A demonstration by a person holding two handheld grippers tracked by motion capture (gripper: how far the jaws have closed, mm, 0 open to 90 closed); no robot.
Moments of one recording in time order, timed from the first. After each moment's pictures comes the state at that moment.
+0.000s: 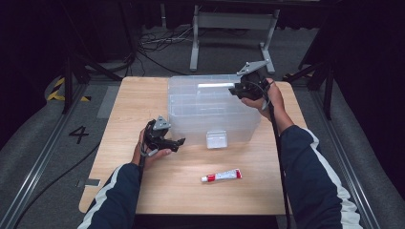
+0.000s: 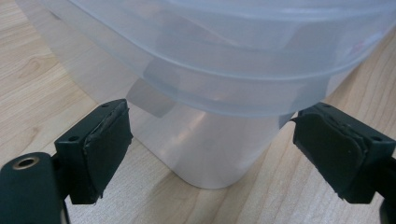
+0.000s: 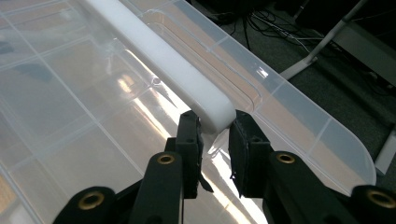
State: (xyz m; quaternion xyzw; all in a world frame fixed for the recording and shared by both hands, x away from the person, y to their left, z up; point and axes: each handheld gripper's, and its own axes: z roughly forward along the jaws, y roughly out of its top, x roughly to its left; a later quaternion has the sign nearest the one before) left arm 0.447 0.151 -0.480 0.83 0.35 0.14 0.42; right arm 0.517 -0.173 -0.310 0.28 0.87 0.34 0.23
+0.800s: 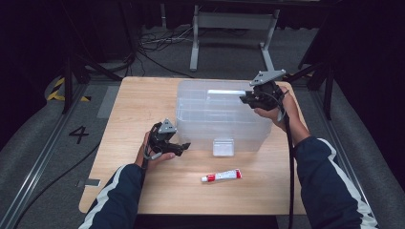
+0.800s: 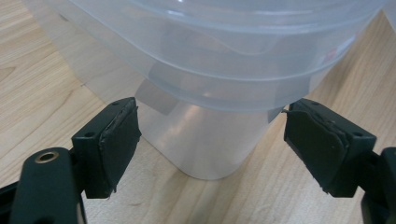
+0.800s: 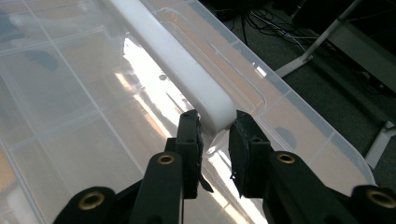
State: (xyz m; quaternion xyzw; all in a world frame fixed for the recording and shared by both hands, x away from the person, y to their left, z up) left arm 0.431 0.135 -0.472 0.85 0.31 0.12 0.42; right arm 0.481 -0.204 -0.309 0.27 0.87 0.33 0.24
